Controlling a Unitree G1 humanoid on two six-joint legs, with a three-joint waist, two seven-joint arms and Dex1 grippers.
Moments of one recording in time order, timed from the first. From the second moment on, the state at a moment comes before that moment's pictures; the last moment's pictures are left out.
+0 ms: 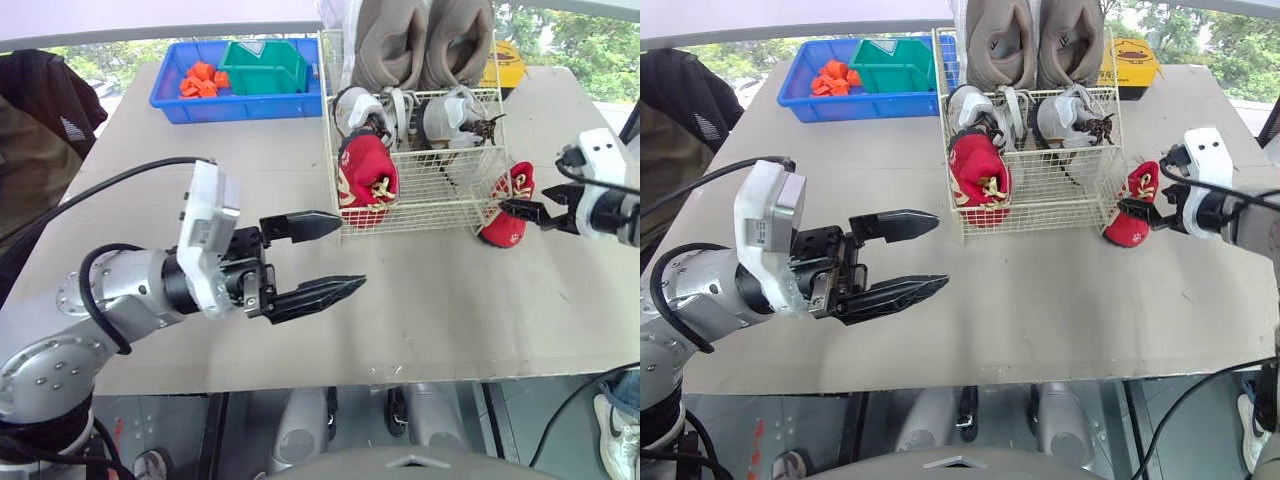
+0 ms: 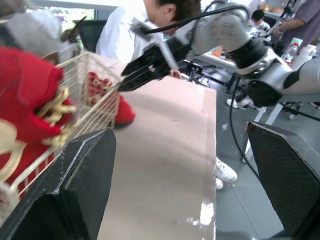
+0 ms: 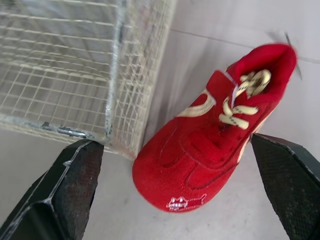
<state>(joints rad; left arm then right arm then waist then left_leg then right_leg) -0.25 0.87 0.30 -0.79 -1.38 0.87 -0.54 -0.65 -0.87 -0.15 -0.10 0.67 1.34 0.37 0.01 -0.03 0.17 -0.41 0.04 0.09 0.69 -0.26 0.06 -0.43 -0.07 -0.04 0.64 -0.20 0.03</state>
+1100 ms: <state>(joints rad) -0.21 0.89 0.25 -0.80 -1.32 0.78 -0.50 -0.56 -0.85 -0.22 -0.31 0.75 1.31 0.62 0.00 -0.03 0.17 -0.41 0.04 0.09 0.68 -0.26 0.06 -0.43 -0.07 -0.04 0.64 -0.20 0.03</state>
